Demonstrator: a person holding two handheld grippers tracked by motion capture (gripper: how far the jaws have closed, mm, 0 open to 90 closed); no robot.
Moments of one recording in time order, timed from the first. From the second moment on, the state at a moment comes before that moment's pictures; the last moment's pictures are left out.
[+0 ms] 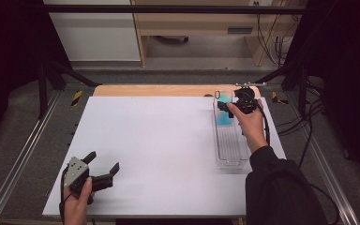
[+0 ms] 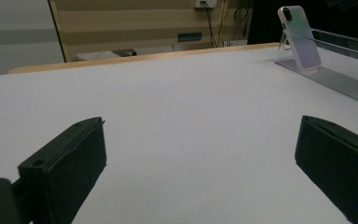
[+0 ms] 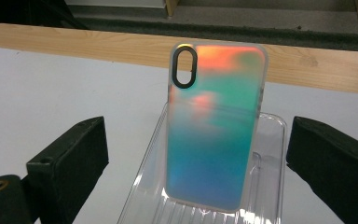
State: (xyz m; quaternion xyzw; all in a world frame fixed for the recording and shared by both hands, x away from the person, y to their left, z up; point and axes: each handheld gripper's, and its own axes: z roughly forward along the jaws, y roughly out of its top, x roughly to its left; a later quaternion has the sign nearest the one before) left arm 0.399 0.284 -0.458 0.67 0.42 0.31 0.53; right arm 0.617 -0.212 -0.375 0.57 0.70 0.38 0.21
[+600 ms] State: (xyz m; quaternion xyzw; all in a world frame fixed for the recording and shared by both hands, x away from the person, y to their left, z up) left arm 0.398 0.285 -0.458 0.67 0.42 0.31 0.53; right arm 0.607 -0.208 -0.370 0.56 0.70 0.39 0.21
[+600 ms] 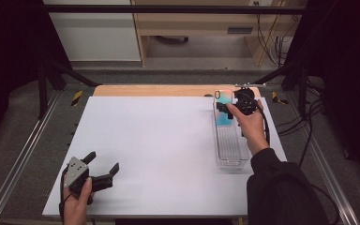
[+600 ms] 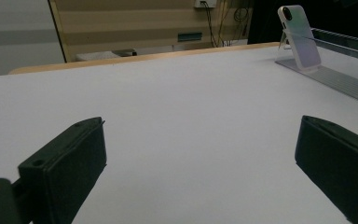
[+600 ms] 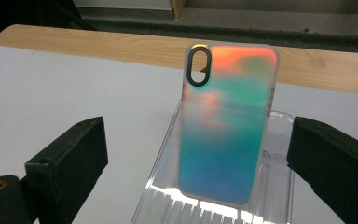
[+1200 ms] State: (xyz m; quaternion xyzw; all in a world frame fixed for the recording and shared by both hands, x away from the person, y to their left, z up) left arm 0.398 0.284 -0.458 0.67 0.42 0.31 0.53; right arm 0.585 -0.204 -0.358 0.54 0.71 0.41 0.21
